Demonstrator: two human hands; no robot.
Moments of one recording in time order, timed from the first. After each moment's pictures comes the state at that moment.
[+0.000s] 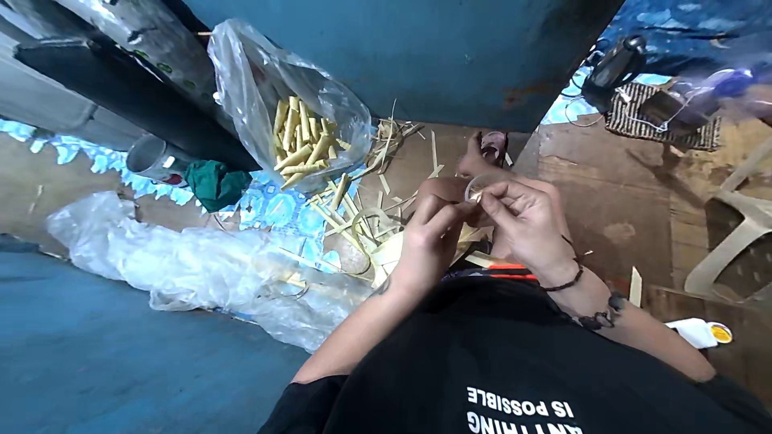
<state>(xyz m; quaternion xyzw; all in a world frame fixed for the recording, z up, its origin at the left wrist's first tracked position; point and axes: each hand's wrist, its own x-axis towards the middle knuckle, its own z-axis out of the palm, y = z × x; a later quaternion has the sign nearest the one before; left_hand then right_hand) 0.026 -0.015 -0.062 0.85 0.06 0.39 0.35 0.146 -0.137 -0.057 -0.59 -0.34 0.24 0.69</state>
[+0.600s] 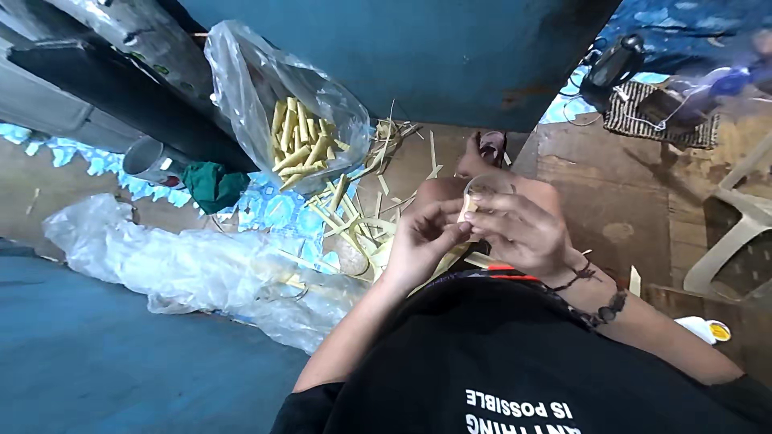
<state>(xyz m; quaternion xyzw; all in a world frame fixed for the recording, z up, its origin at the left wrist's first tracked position) 0.013 -0.005 -0.049 0.67 0.09 0.18 0.72 0.162 -0.145 -0.076 -0.56 -0.64 -0.12 0.51</state>
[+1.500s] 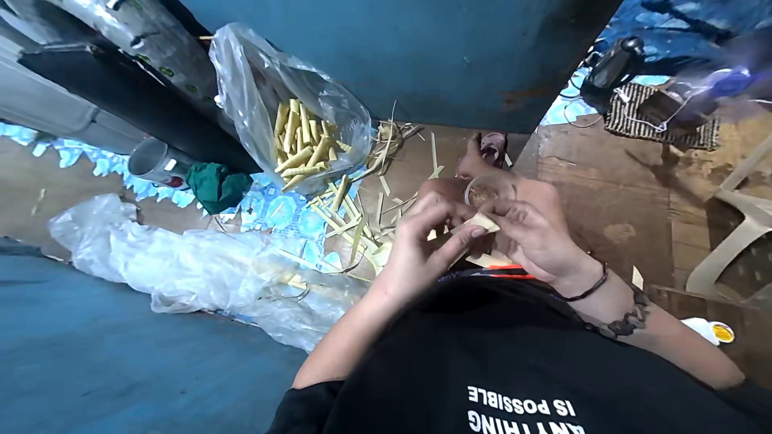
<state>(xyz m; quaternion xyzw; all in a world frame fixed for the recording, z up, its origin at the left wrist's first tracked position) 0.009 -0.004 -0.029 0.81 0.02 0.26 0.53 0.150 -0.153 -0.045 -0.43 -0.29 0.51 0.69</state>
